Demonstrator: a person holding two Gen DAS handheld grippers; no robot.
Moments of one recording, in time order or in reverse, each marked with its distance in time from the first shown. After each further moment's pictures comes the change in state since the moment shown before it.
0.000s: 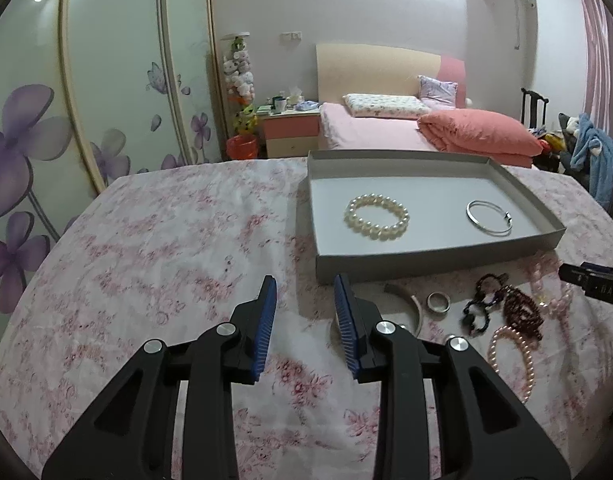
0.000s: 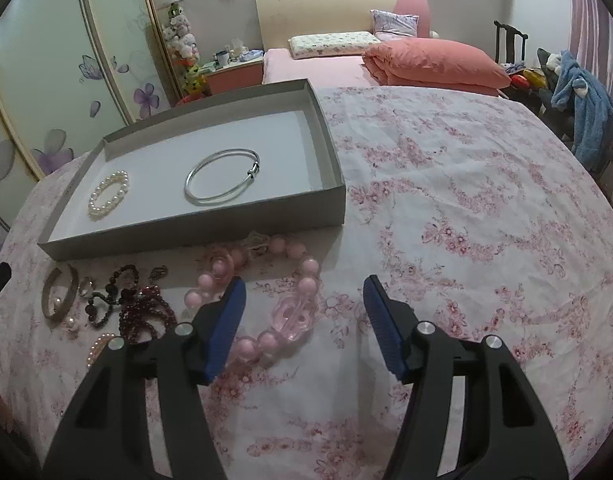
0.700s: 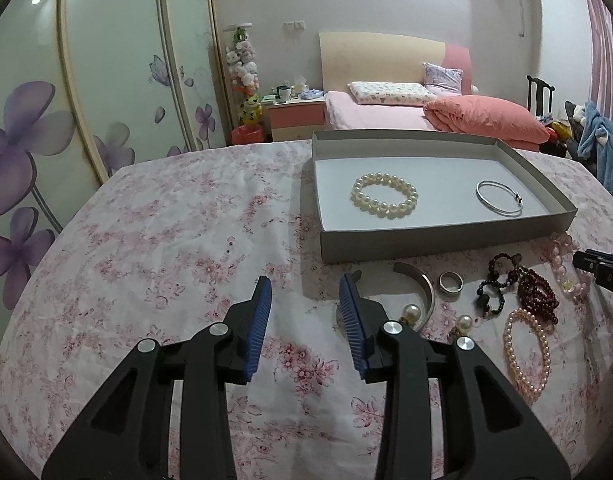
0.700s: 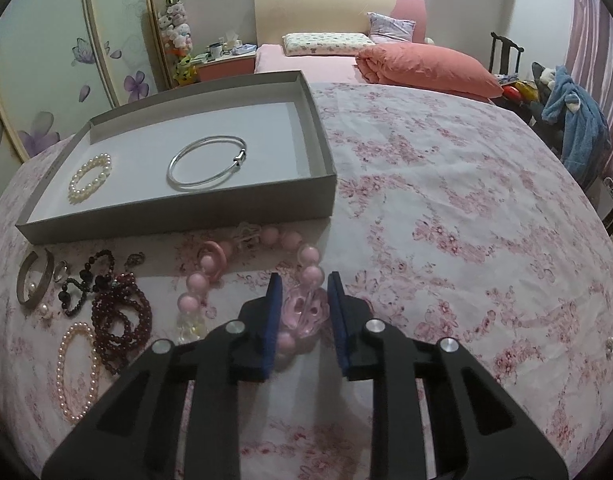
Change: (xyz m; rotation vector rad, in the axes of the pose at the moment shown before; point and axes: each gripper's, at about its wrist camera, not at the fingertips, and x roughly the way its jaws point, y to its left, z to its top) left arm 0.006 0.001 -0.014 0.015 0.039 0.015; right arm 0.007 0.001 -0.008 -0.043 0.001 -0.079
